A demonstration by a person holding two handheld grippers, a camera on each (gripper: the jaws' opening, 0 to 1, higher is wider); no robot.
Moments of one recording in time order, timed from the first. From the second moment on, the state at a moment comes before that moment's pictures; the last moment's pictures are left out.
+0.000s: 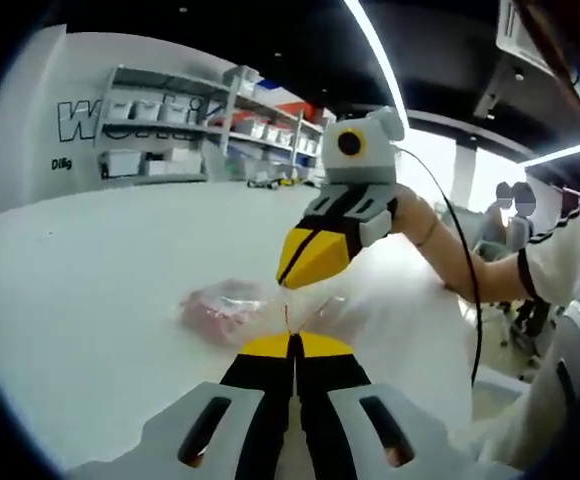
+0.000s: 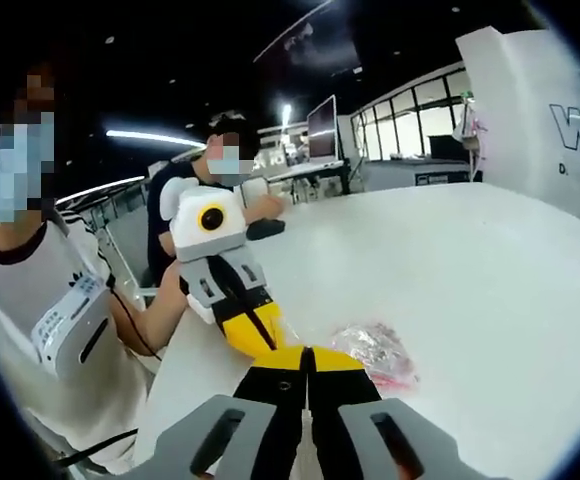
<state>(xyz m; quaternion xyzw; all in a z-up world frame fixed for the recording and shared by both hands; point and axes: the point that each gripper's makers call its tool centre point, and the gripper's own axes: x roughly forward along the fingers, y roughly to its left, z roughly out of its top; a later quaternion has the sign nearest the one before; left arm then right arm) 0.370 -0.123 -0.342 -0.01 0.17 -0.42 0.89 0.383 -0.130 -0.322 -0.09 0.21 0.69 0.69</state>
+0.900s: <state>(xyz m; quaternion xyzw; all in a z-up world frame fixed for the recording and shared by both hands) 0.367 -0.123 -0.348 0.02 0.18 -0.41 0.89 0.394 -0.132 -0.317 -0.10 0.19 0.67 0.71</state>
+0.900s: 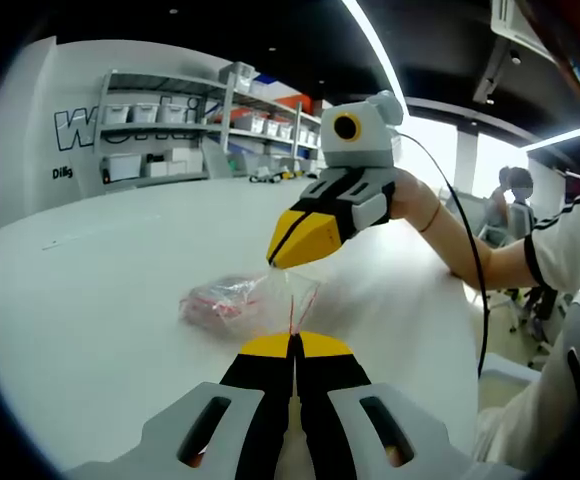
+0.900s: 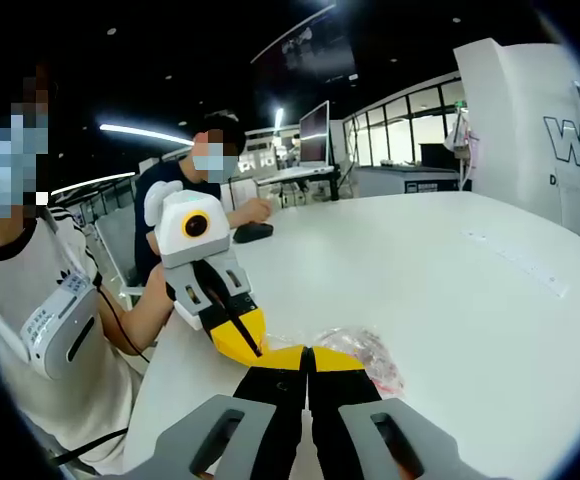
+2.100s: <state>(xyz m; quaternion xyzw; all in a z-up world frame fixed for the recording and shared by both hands) 0.371 -0.117 -0.336 0.04 0.16 -0.39 0.90 0.402 -0.134 -0.296 -0.08 0.15 0.66 0.73</state>
